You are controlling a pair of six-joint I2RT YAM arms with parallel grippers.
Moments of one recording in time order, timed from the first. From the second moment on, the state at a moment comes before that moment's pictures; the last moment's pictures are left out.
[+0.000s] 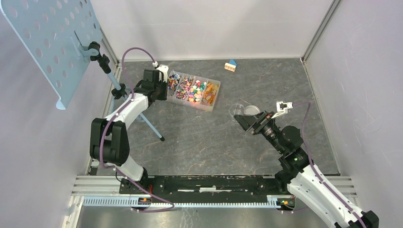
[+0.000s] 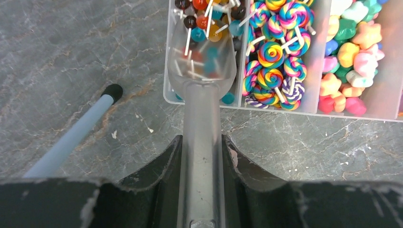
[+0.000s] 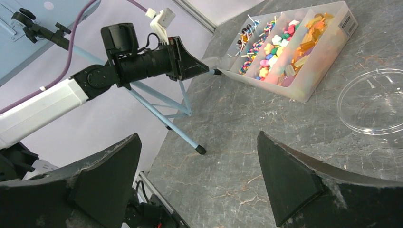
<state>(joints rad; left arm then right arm) -0.19 1.60 1.15 -0.29 -0.04 0.08 0.53 0.52 0.35 0.23 -0.10 0.87</state>
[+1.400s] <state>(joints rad) -0.19 1.47 0.82 0.01 -0.07 0.03 0.53 0.47 0.33 0.23 -0.10 0.88</state>
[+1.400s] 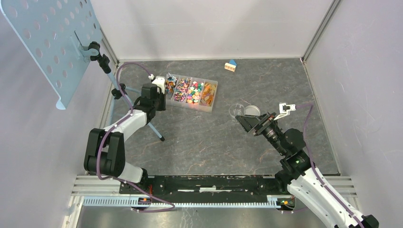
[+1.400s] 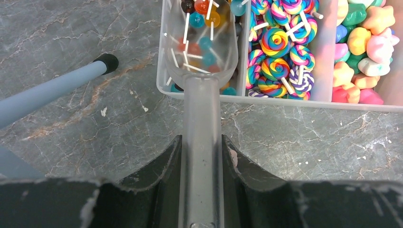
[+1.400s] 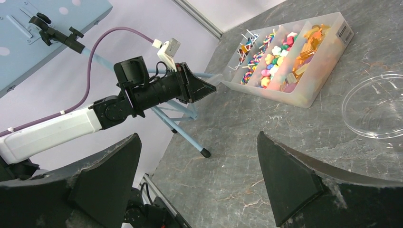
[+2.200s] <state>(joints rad) -0.18 1.33 0.72 0.06 -0.10 0.02 0.53 0.45 0.33 0.22 -0.10 0.88</state>
